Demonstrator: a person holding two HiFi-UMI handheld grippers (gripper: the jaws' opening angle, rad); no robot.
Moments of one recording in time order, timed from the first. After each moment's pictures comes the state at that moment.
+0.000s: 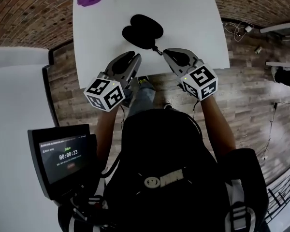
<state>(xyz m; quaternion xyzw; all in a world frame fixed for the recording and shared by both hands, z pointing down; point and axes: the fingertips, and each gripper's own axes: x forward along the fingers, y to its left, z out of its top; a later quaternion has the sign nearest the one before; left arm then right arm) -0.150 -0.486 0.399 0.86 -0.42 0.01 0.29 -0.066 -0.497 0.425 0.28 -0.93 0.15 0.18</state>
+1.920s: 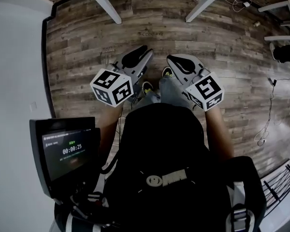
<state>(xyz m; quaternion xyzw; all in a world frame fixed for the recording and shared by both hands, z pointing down) -0.104 0.002 0.391 0.86 -0.40 0.00 0.30 -0.048 0.022 0.408 0.23 -0.94 0.12 0.21</state>
